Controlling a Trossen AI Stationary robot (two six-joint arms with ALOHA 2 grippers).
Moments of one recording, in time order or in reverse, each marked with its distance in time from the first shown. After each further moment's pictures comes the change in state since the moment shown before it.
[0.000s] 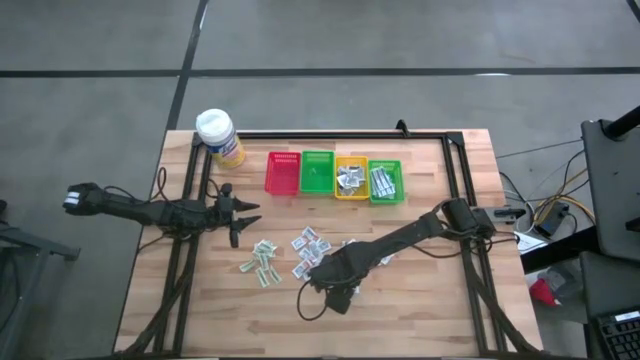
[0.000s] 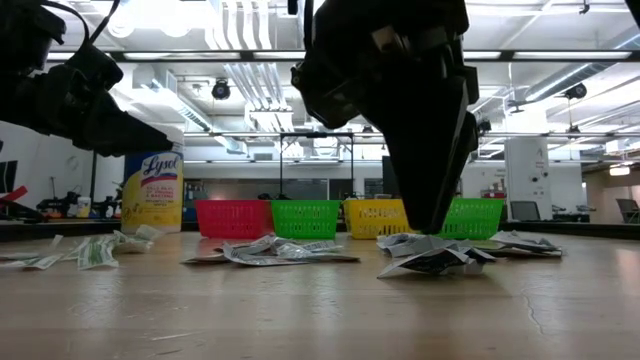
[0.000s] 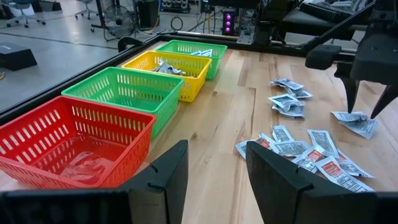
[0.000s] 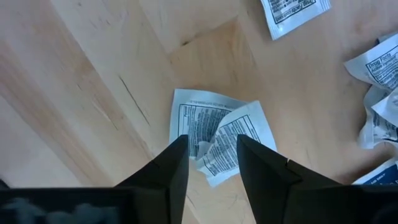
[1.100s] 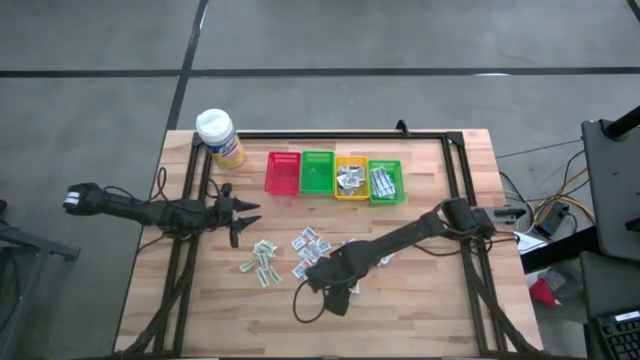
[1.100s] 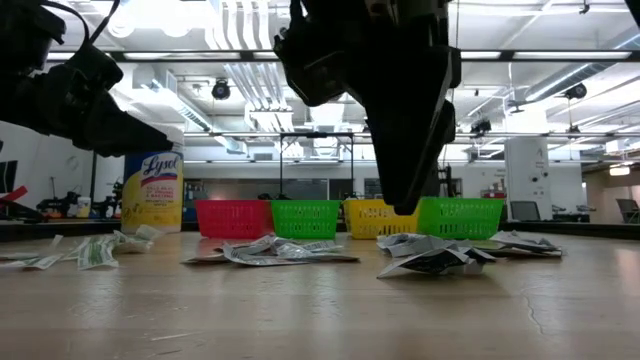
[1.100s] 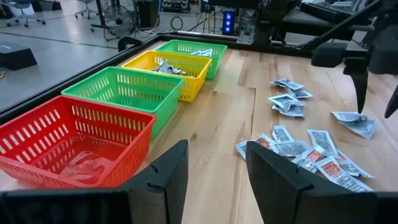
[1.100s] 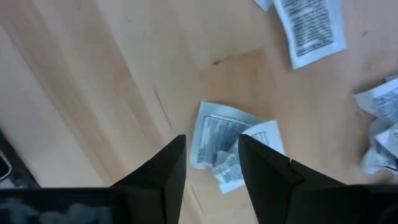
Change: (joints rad) left arm 0.000 0.000 0.000 -0.001 0.000 -0.003; right arm 0.000 -0.001 0.046 0.013 0.000 -0.091
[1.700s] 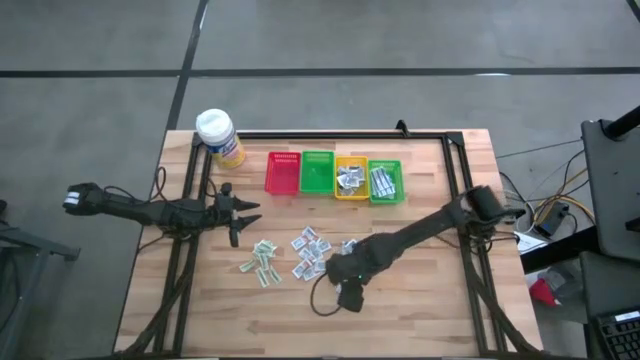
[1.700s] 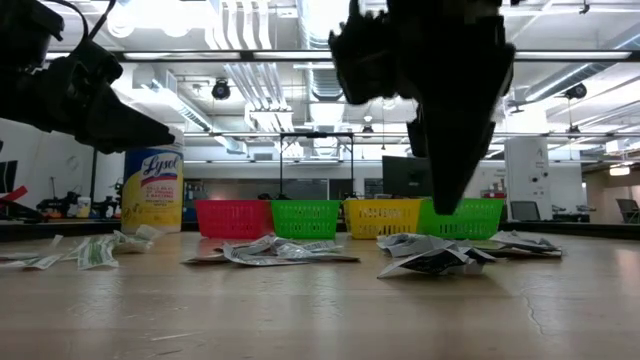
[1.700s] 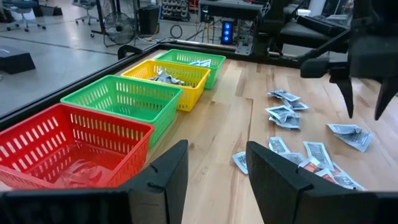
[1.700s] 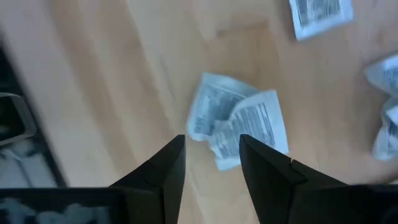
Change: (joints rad) left arm 0.000 0.000 0.000 0.039 0.000 -0.007; right arm 0.001 -0.201 -0.337 0.269 -0.052 -0.022
